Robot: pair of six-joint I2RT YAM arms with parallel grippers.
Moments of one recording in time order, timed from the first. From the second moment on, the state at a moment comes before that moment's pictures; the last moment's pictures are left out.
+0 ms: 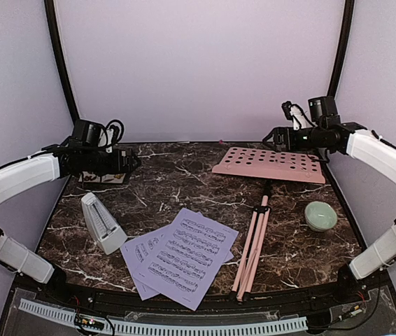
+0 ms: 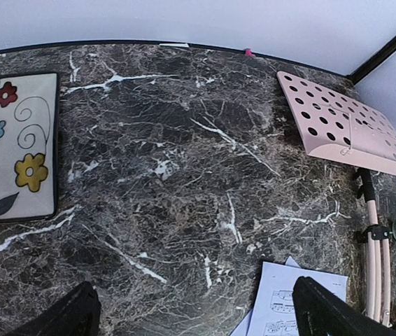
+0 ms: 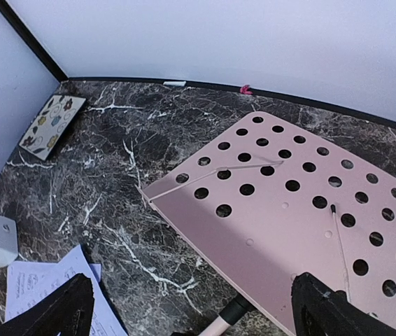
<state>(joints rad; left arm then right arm) -0.37 1.37 1.05 -0.36 0.13 -0.35 0.30 1.44 1.26 -0.42 -0.31 0.14</state>
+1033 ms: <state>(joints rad) -0.39 1.39 0.98 -0.22 0.40 -0.39 0.31 1.90 1.64 -0.96 -0.31 -0.37</state>
